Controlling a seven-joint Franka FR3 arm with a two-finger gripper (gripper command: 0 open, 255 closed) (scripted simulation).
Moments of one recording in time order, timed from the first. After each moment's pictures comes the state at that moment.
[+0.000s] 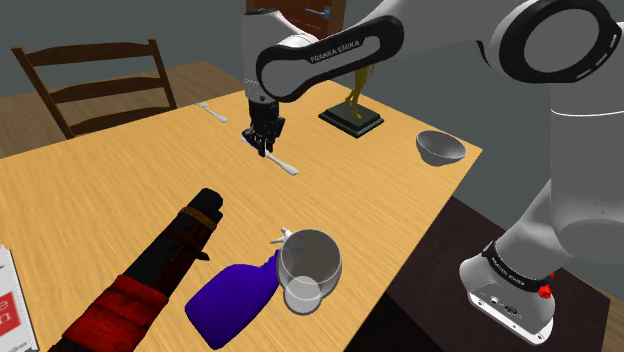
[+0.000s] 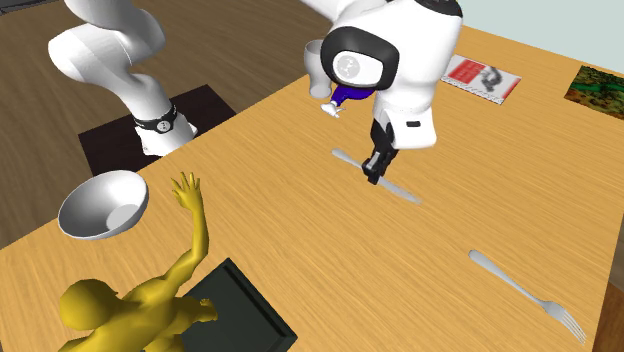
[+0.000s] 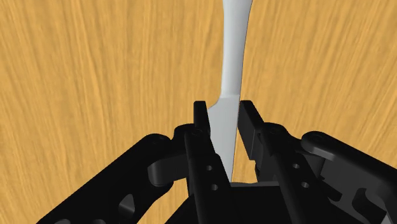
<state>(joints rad) 0.24 0.57 0.28 -1.51 -0.18 2.05 0.38</state>
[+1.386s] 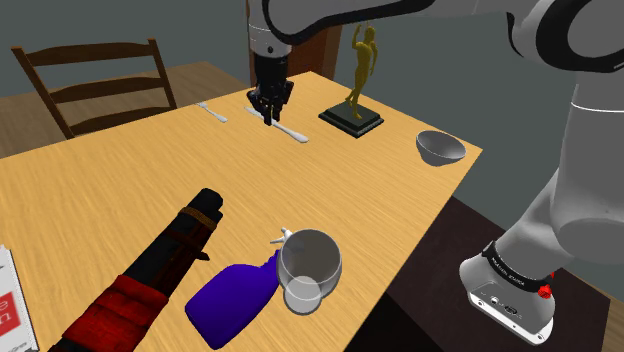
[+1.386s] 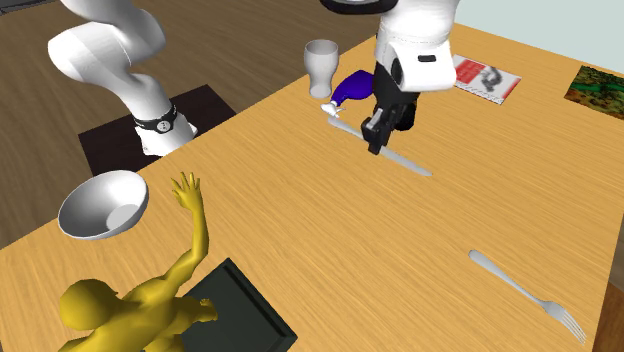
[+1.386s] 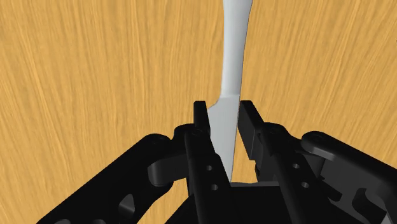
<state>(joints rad) 0.22 0.45 0.29 -1.44 -0.14 1.85 0.34</state>
